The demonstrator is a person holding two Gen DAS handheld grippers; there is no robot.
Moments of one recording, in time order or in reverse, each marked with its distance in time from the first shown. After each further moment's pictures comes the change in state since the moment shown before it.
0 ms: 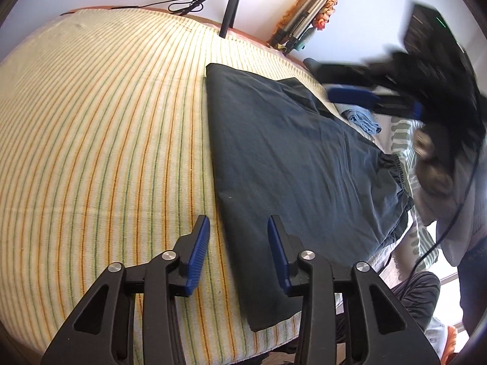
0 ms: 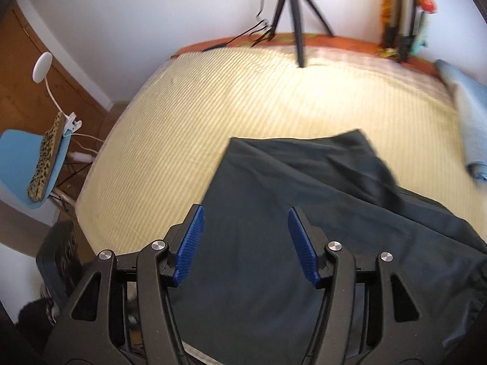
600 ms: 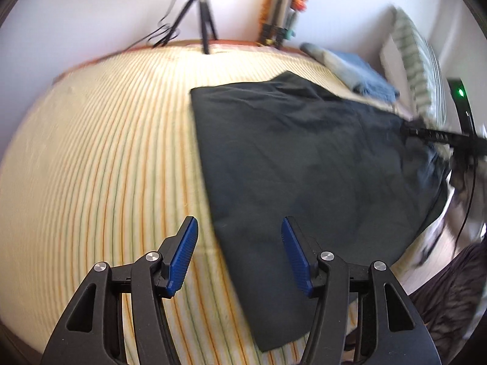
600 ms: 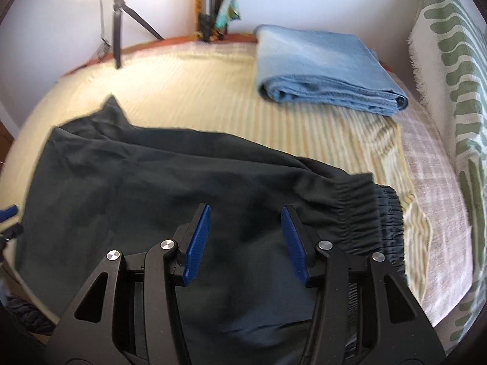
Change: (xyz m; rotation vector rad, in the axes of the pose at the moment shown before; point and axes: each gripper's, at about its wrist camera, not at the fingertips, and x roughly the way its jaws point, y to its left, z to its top) left arm 0.008 -0.037 0.010 0.211 -0.023 0.211; right arm -0.091 -0.193 -0.119 0.176 -0.155 -0.423
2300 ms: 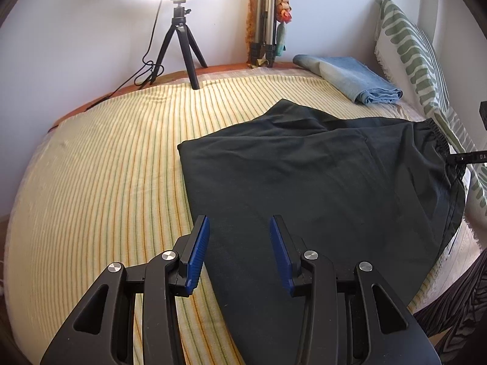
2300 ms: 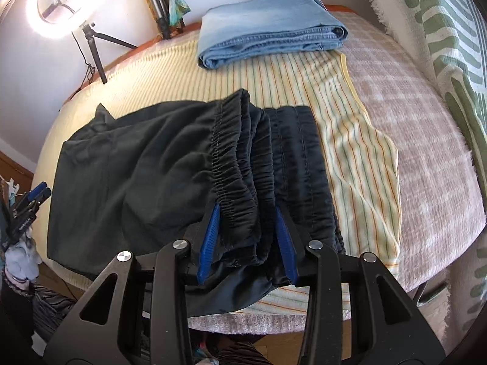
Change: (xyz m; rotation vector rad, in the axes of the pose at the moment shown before) left arm 0.014 -0.022 0.048 0.184 -0.075 0.083; right arm -0.039 -0.092 -0.055 0.216 0.101 0.086
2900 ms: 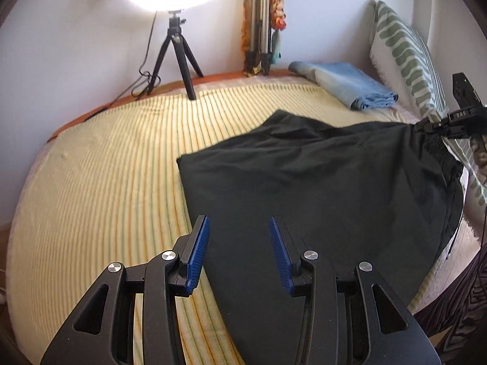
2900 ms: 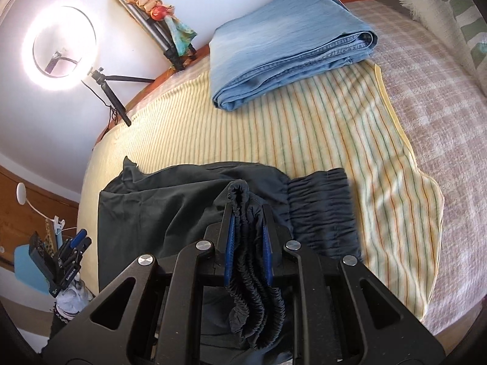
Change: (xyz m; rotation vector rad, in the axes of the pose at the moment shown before) left arm 0.007 0.000 0.008 0.031 -0.019 -0.007; right arm 0.023 -0.020 0.070 0.133 0.007 0.258
